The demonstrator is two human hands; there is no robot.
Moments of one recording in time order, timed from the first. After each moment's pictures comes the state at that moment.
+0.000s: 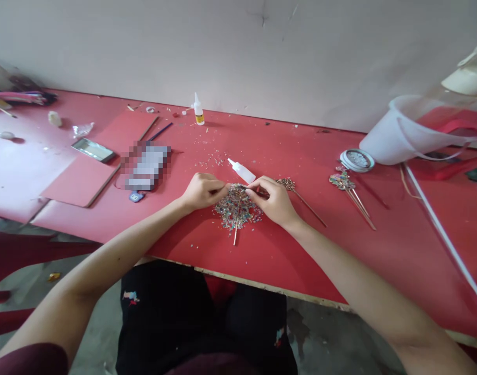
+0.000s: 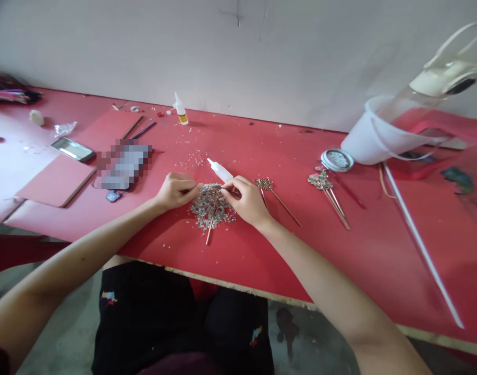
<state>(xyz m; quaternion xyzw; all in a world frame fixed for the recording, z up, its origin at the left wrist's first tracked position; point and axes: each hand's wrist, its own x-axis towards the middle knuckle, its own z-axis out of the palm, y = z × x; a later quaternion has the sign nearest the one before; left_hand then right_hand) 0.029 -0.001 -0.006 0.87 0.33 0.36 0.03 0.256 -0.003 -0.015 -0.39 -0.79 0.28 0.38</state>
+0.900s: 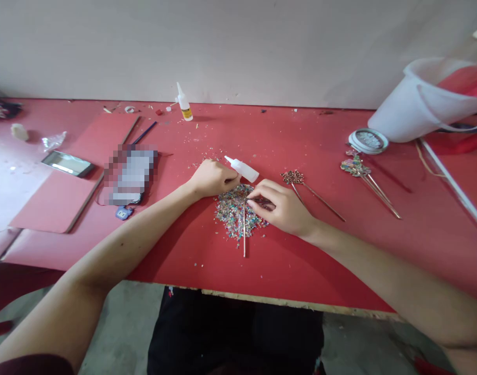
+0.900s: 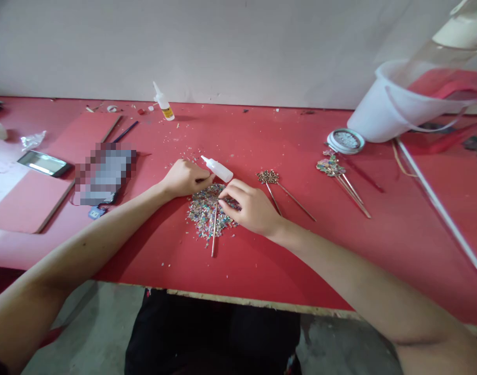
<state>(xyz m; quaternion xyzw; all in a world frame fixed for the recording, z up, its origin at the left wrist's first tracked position) 0.041 0.058 -0.022 0.91 0.36 0.22 -0.02 0.259 -0.015 -0.011 -0.38 -0.84 0.26 0.30</state>
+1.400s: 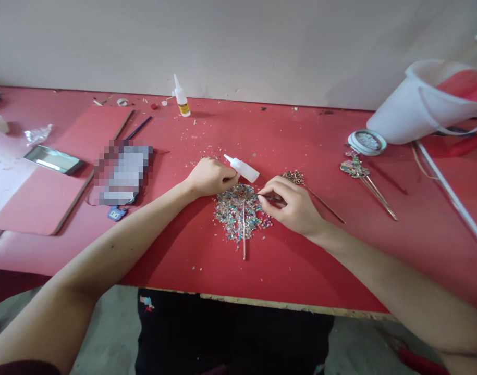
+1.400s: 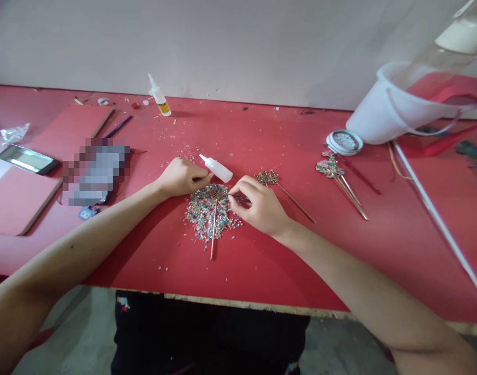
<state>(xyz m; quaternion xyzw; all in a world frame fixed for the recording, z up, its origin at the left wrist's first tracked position) 0.039 0.059 -0.022 0.90 0.35 0.24 -0.01 0.269 -0.013 -0.011 -0.40 -0.82 0.23 0.33</state>
